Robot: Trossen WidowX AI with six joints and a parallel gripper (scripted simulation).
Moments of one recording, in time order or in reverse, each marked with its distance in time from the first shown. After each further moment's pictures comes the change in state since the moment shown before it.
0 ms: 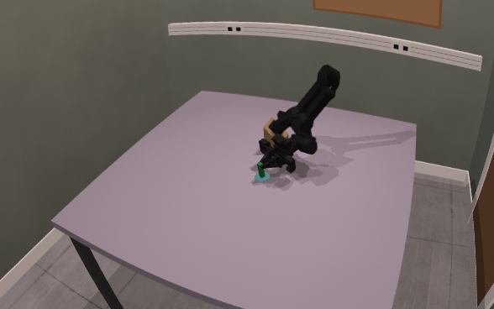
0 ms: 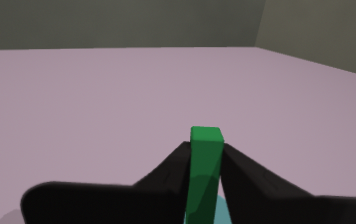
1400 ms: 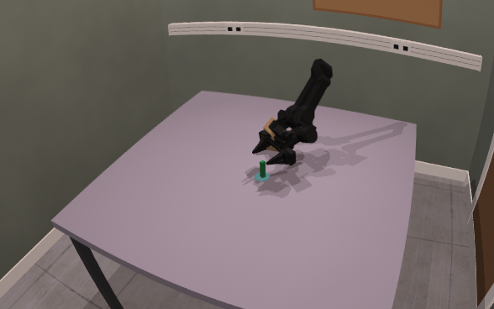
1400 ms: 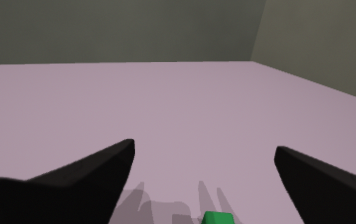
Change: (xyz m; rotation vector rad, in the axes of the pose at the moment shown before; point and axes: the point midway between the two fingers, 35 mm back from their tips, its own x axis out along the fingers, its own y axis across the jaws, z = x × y) arm -0.001 0.007 0.044 -0.026 -0.015 -0.012
